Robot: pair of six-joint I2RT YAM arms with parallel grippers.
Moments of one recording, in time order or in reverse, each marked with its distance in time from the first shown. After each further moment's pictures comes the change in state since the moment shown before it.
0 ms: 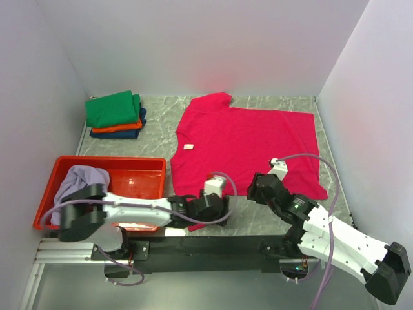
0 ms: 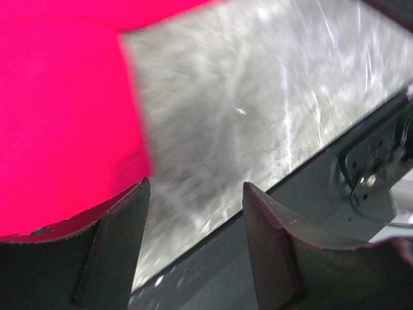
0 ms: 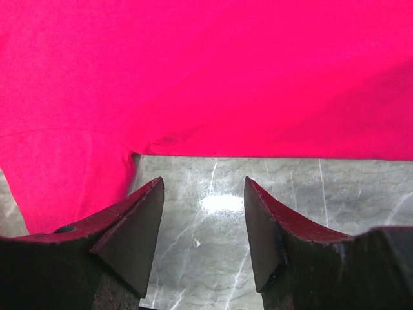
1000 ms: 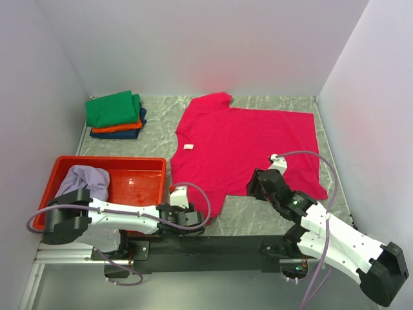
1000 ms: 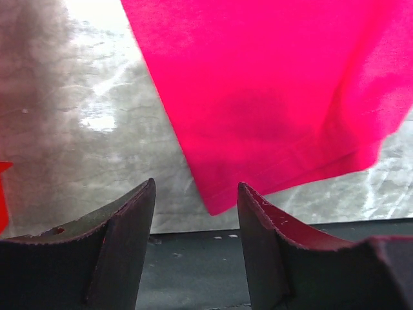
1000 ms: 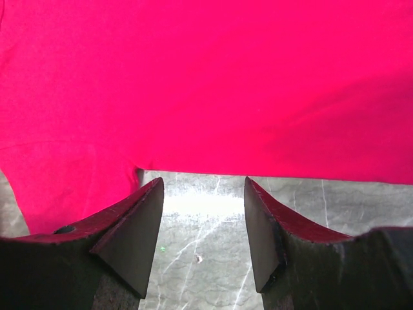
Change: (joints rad) left arm -0.074 -0.186 -0.139 -0.581 -0.219 -0.613; right arm -0.088 0.041 0.000 0.080 -0.069 -0.071
